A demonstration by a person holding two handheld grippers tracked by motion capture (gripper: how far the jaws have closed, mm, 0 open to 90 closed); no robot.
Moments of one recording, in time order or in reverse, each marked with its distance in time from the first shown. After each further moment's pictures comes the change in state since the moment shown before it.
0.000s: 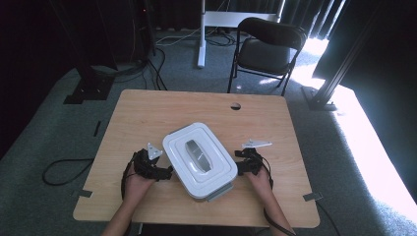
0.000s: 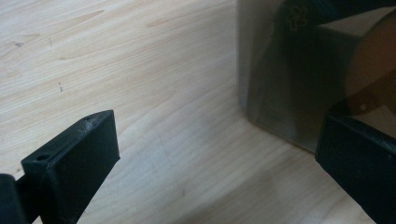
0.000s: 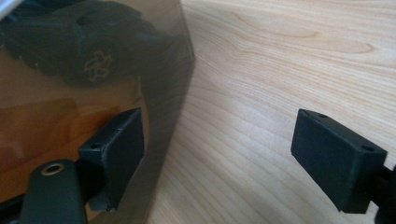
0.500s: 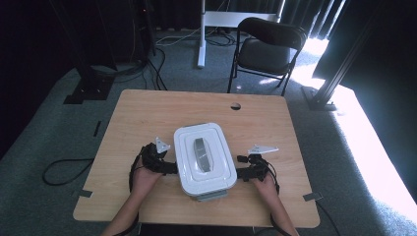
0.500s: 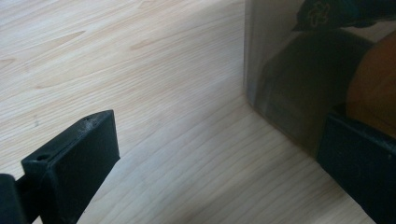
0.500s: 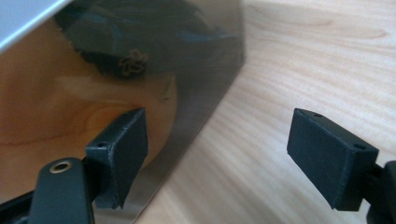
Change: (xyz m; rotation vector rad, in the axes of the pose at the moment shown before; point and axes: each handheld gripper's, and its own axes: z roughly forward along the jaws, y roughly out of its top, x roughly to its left) left arm -0.009 0.021 0.020 -0.002 -0.033 0.021; right arm 0.001 -0.016 -0.021 -0.014 0.069 -0.012
